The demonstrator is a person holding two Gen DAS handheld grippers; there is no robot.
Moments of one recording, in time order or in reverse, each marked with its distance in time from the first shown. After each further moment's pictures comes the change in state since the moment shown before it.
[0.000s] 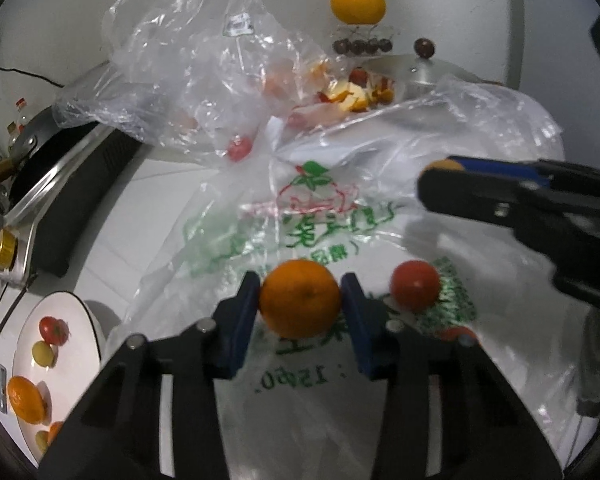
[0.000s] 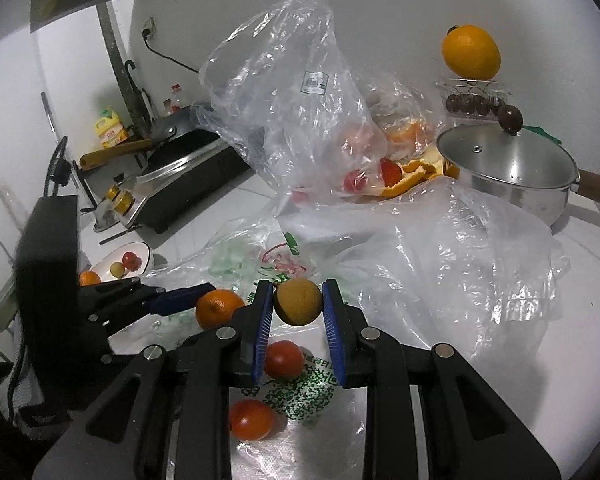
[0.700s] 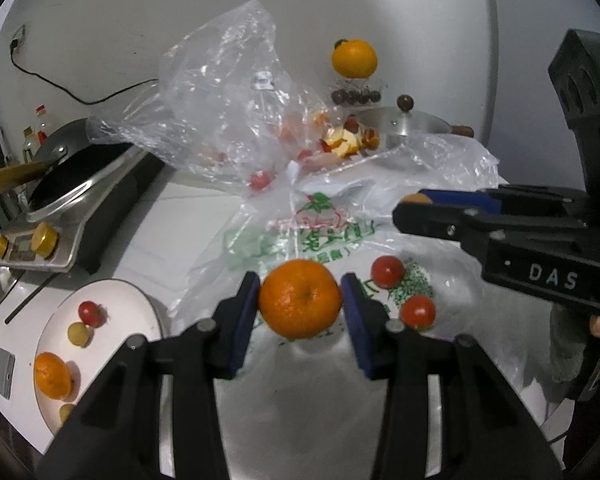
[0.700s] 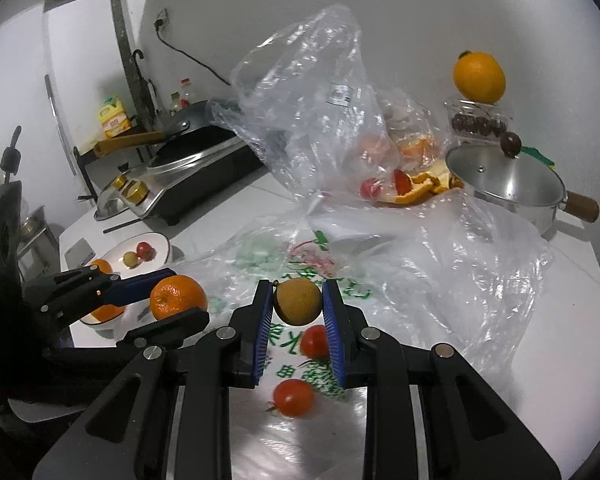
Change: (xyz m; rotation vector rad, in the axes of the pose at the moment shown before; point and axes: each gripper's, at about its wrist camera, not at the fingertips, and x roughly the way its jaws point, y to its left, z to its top) left arm -0.077 0.023 -0.025 -0.036 -0.145 -0.045; right arm -0.020 0.042 -0.002 -0.063 -0.003 -0.046
